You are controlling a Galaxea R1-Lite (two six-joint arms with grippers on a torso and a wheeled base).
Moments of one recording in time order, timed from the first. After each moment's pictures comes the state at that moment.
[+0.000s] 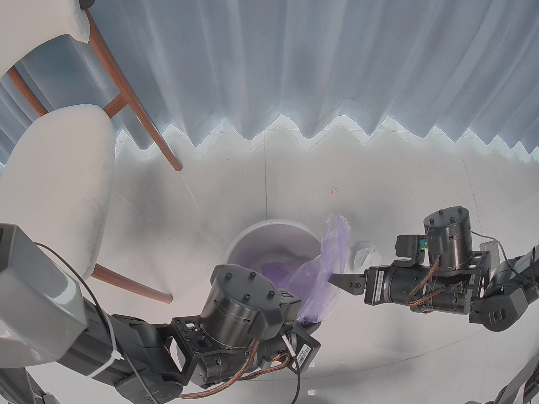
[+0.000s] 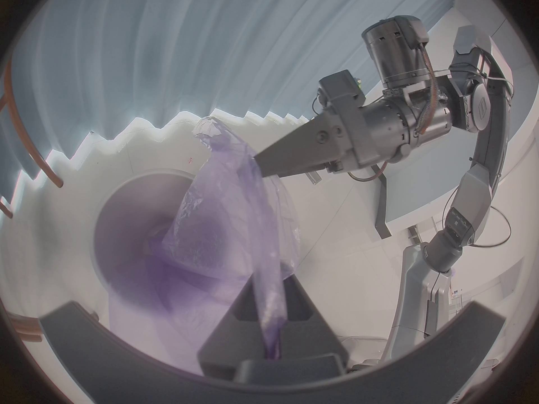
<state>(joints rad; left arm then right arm) -0.95 1.92 -0.69 -0.71 0.03 -0.12 0.47 1.73 -0.61 -0.56 0.03 0.45</state>
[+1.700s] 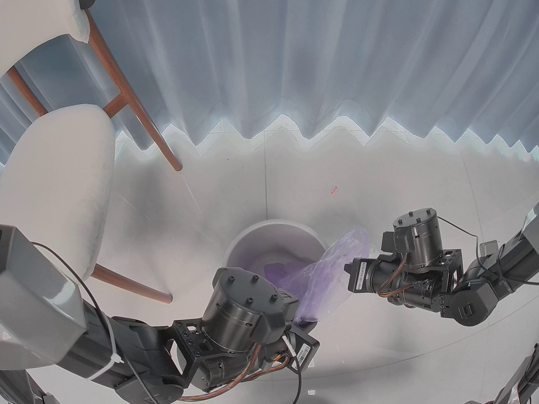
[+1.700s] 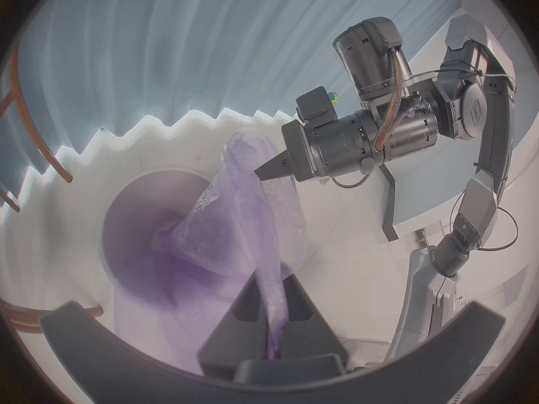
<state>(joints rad) -0.96 1.91 -0.69 -0.70 0.08 -0.15 0.47 1.88 -0.71 -0.57 -0.15 0.50</state>
